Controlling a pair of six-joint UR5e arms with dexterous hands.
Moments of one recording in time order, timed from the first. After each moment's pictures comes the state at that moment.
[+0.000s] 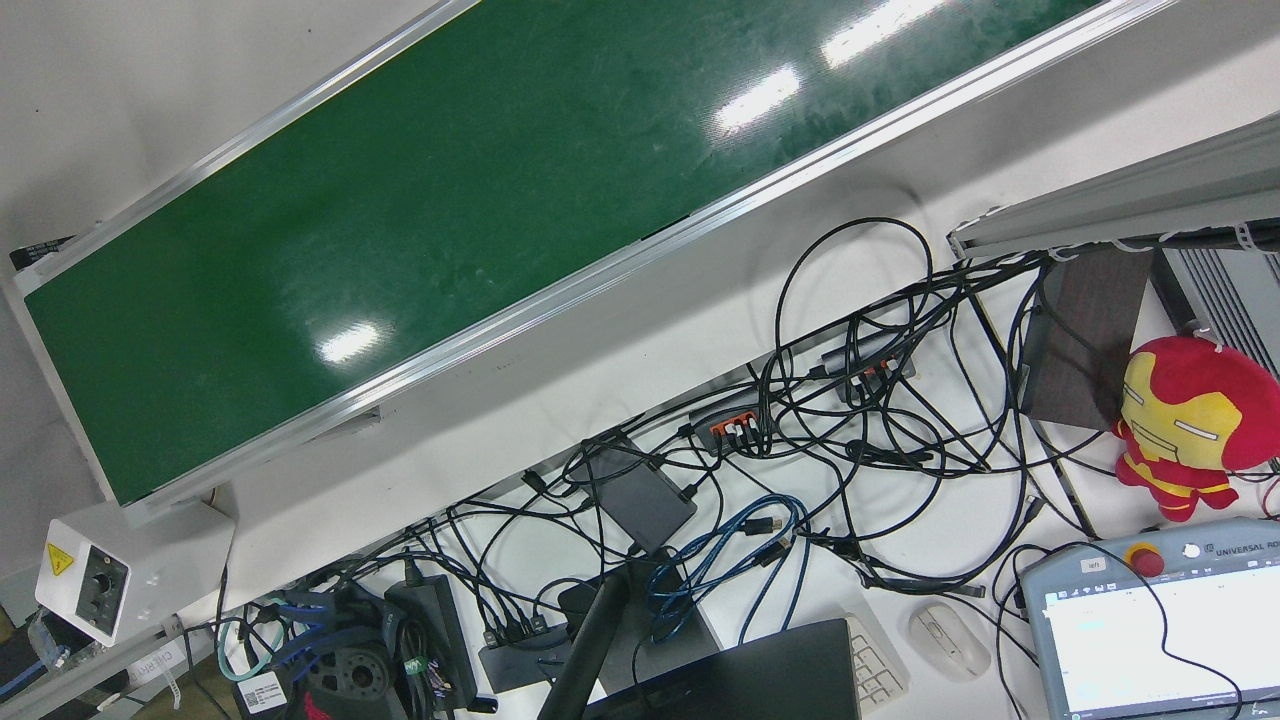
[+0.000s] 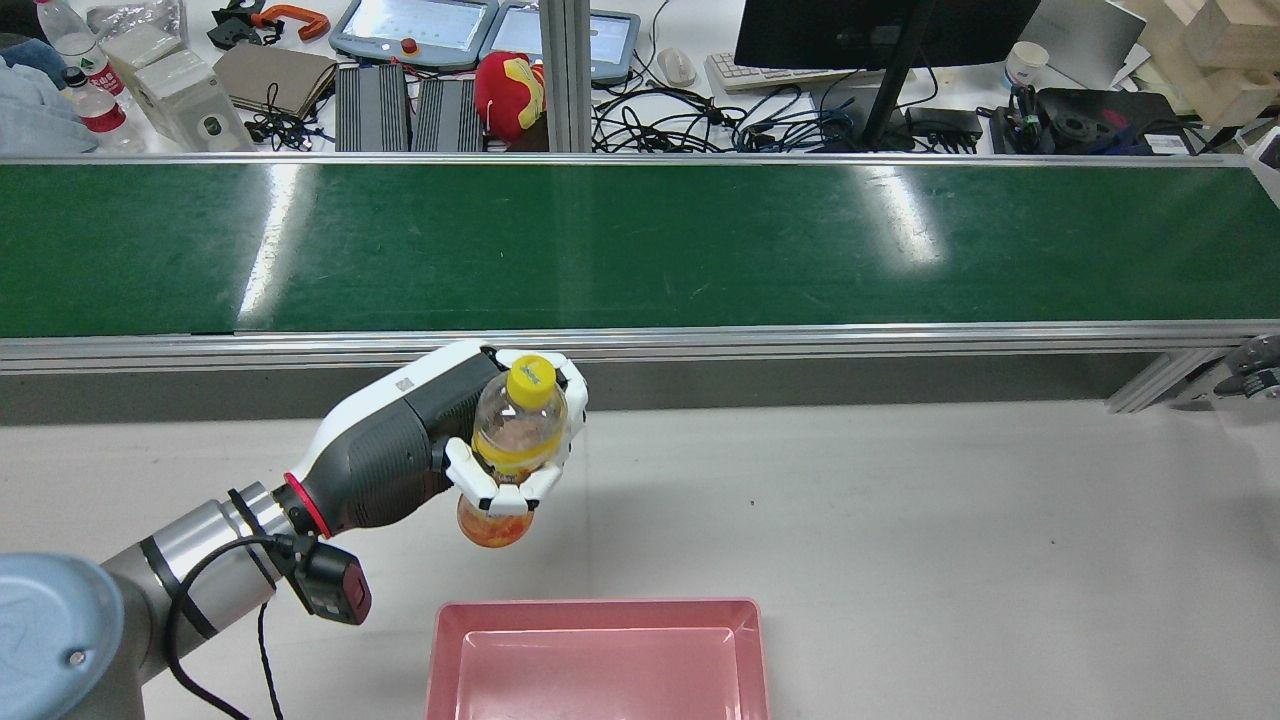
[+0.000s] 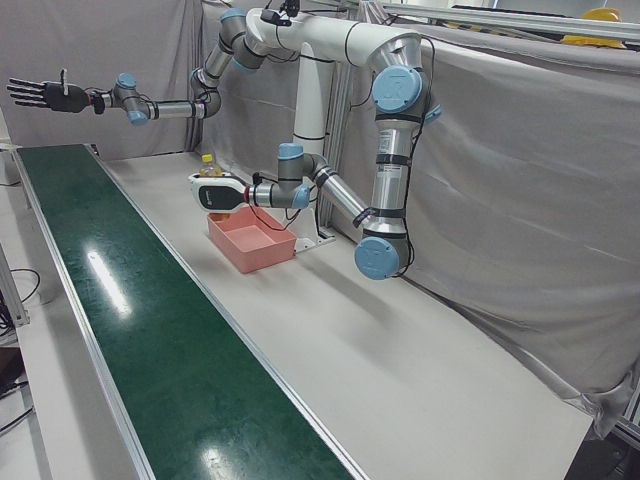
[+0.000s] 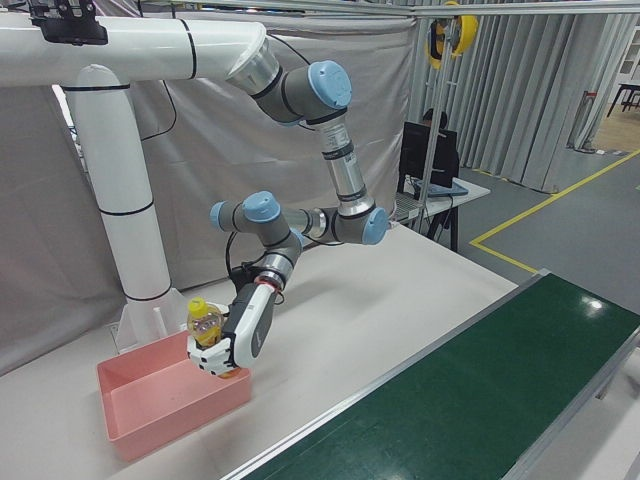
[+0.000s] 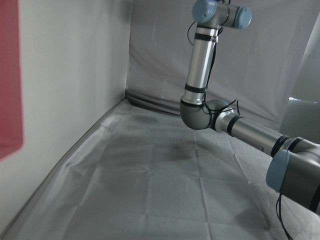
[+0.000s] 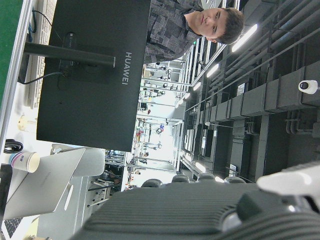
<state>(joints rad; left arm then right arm) -0.39 -2.10 -2.20 0.70 1.21 0.40 1.55 -1.52 1.58 -3.11 -1.57 -0.11</state>
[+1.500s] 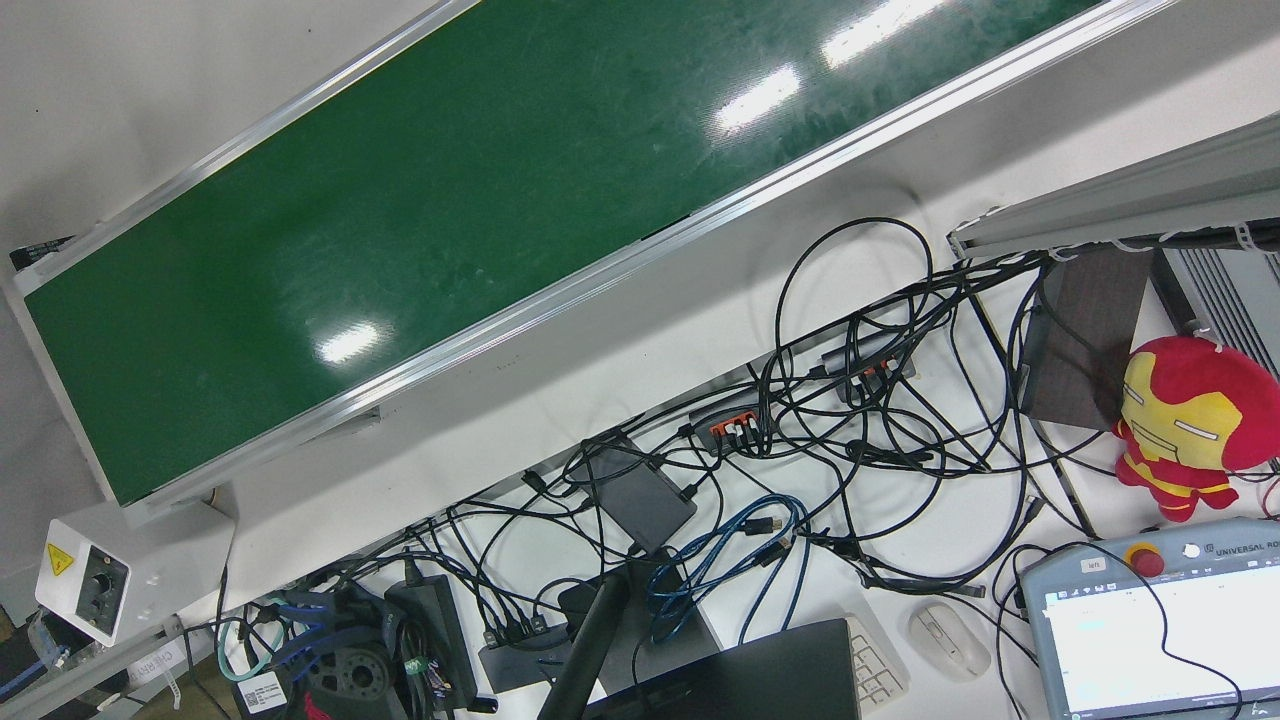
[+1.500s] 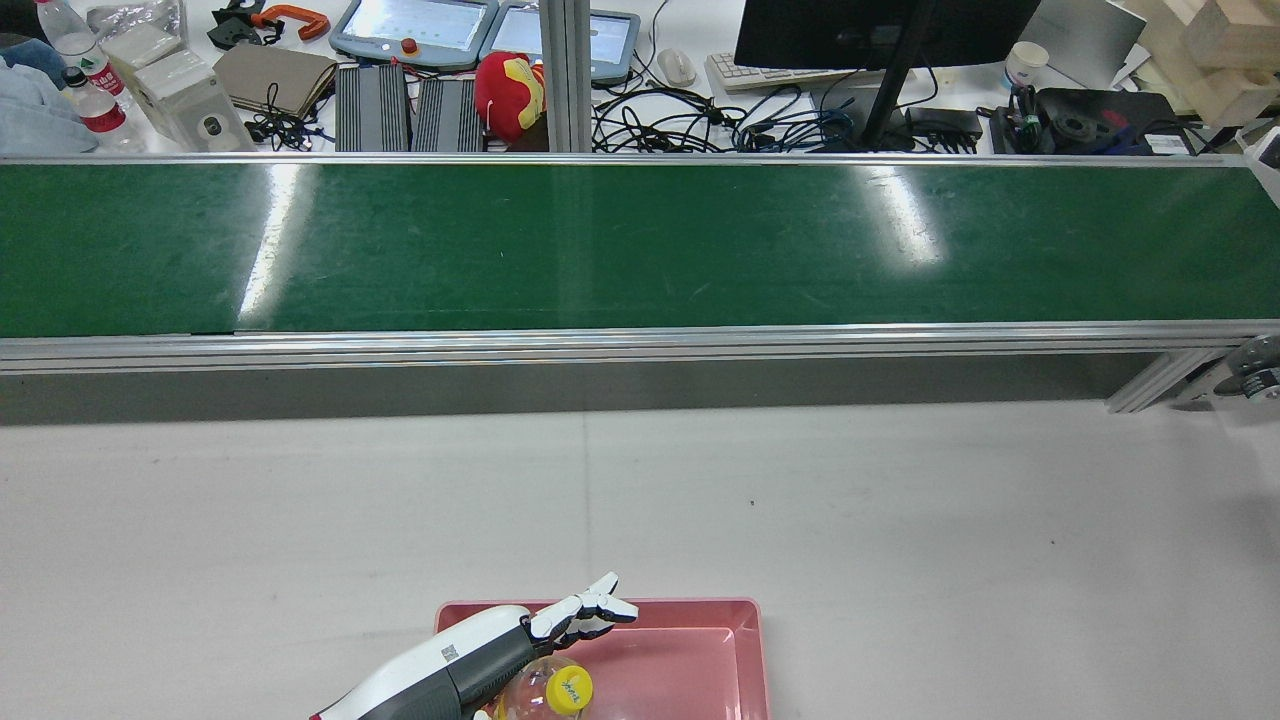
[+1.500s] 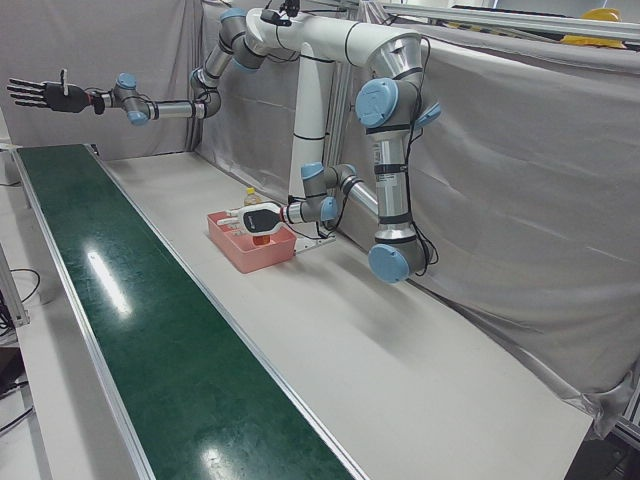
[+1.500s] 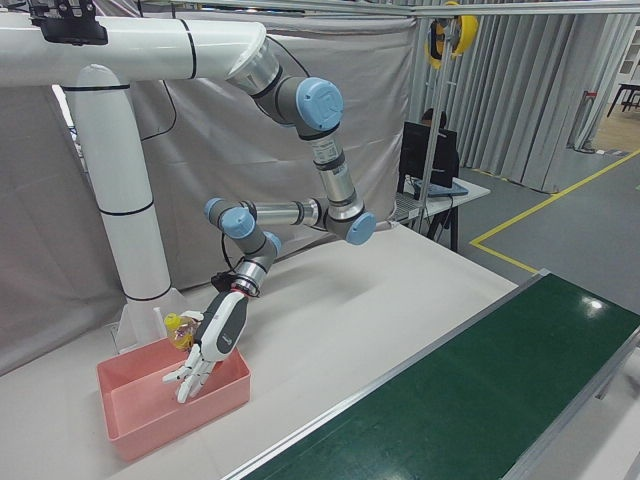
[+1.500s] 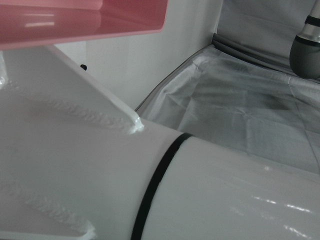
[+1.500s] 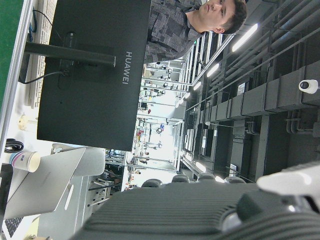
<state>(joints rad) -0.07 -1.97 -2.20 0.73 1.11 0.59 1.55 -1.52 1.58 -3.11 -1.57 -0.11</state>
